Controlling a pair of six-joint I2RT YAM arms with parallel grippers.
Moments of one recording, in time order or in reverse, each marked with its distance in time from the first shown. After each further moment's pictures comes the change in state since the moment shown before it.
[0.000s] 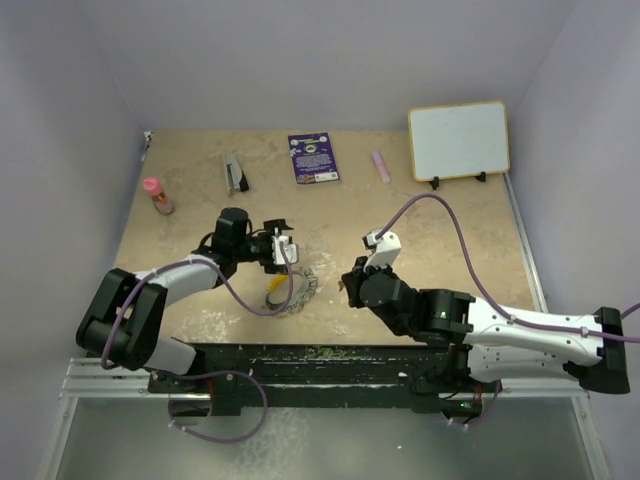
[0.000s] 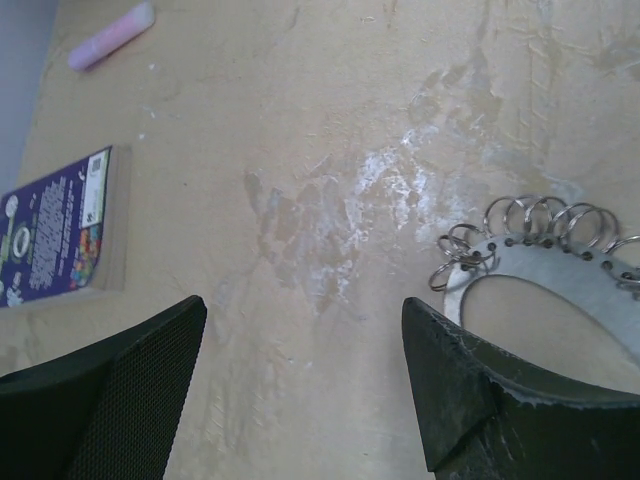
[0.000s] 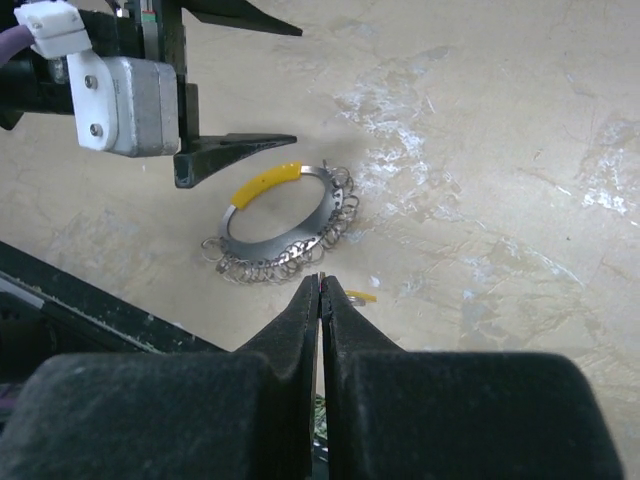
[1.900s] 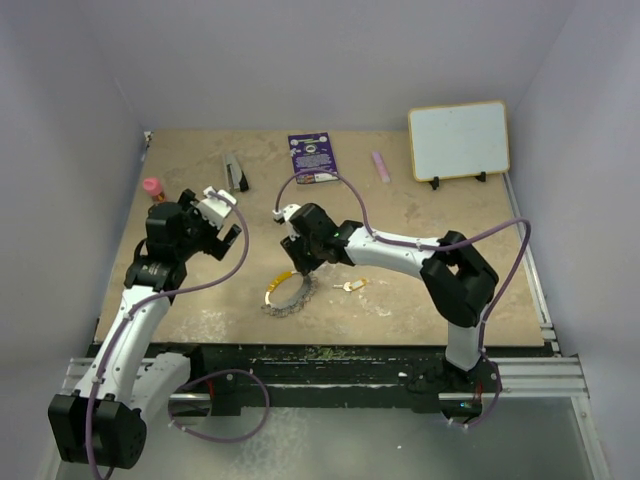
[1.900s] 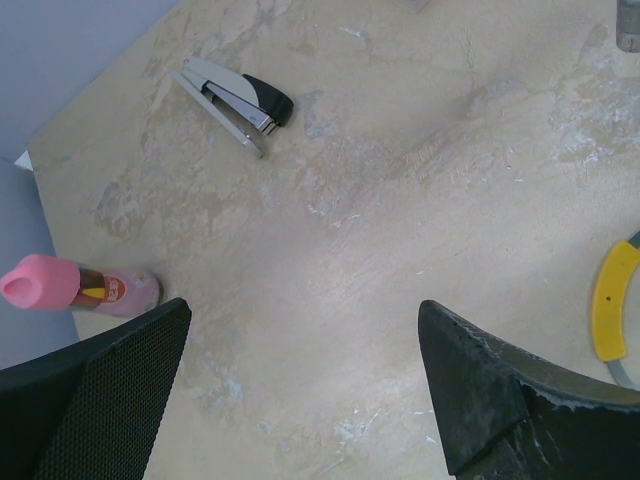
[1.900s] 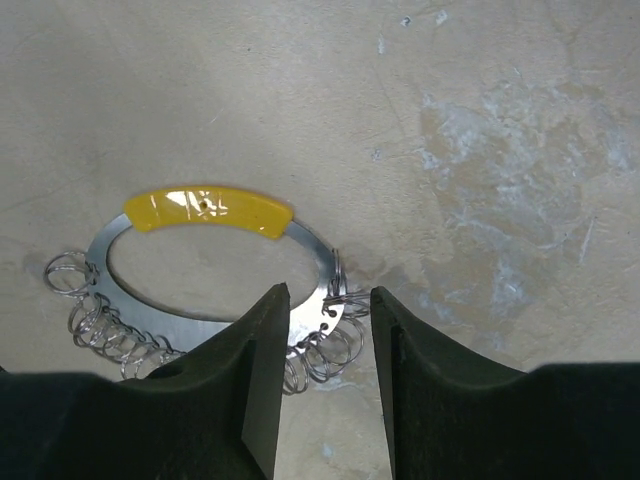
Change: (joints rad) left arm 0.283 -0.513 0.157 -0.565 -0.509 -0.422; right arm -0.410 0.895 0.472 0.049 -0.719 -0.569
